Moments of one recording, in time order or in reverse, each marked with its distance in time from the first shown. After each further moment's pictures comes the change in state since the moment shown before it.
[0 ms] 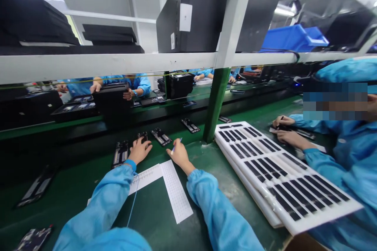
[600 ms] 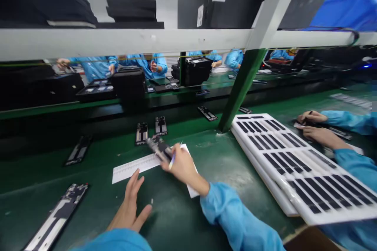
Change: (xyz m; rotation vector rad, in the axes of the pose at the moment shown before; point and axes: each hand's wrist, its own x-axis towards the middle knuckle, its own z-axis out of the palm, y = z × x) left_hand -0.267 0.007 -0.059 -0.300 -0.001 0.122; right_hand -0.104 -0.078 -0.022 -0.019 -0.203 -0.105
